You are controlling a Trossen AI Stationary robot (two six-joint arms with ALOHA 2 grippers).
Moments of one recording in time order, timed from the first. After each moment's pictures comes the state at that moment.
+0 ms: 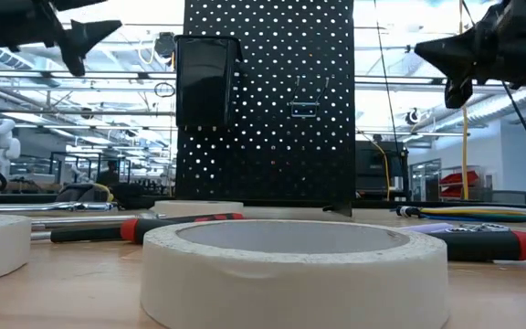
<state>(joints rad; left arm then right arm) -0.05 0.04 0.11 0.33 -0.29 -0.23 -0.22 0.18 0.02 0.46 0.03 0.30</state>
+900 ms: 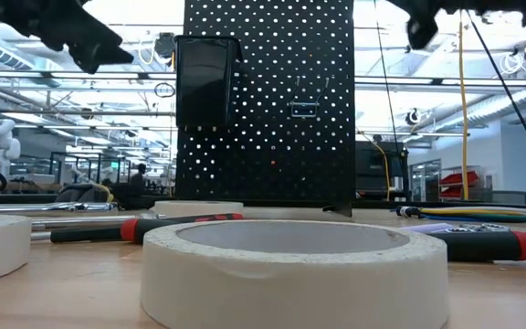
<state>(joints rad) -0.05 0.48 0.47 -0.35 -0.10 -0.10 -0.18 0.65 0.58 0.15 -0.24 0.28</state>
